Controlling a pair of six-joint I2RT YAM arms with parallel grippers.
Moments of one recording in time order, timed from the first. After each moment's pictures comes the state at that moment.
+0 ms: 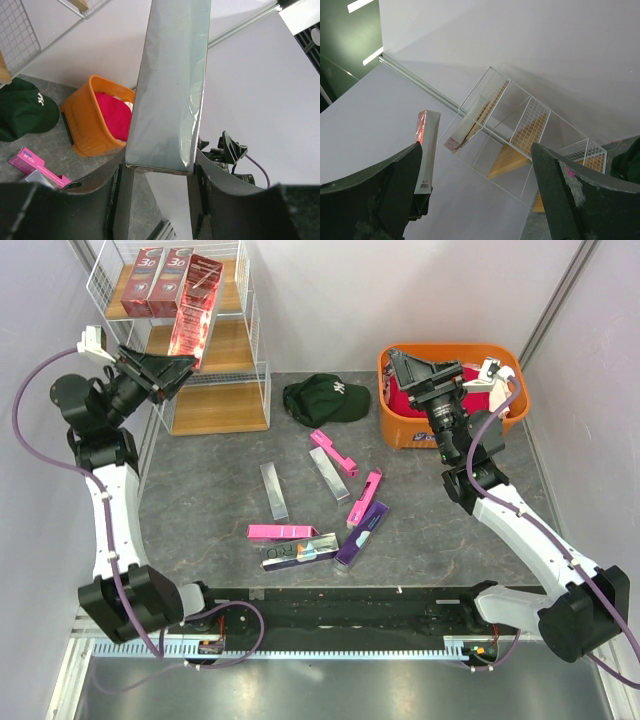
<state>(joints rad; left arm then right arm) 0.36 1.23 1.26 0.27 0.97 -1.25 0.45 1.18 1.00 0.60 0.12 1.02</state>
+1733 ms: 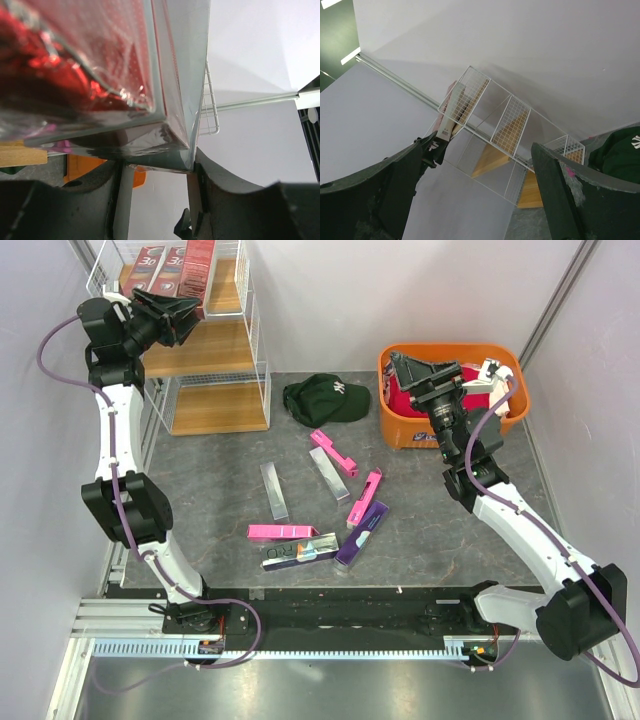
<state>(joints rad) 0.25 1.86 1.97 -0.09 0.74 -1.31 0.41 1.19 0.99 0.56 0.12 1.00</state>
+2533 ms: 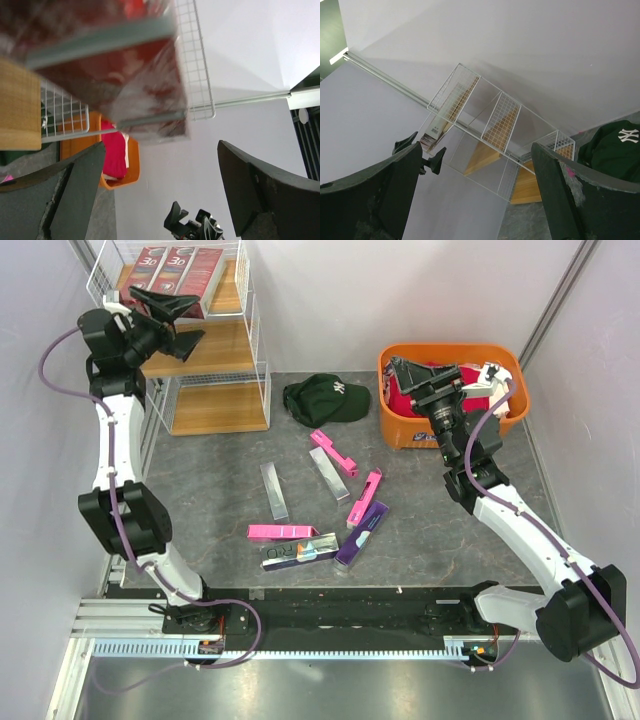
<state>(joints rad) 0.25 1.77 1.84 -0.02 0.74 -1.35 0.40 1.18 0.96 0.54 0.12 1.00</state>
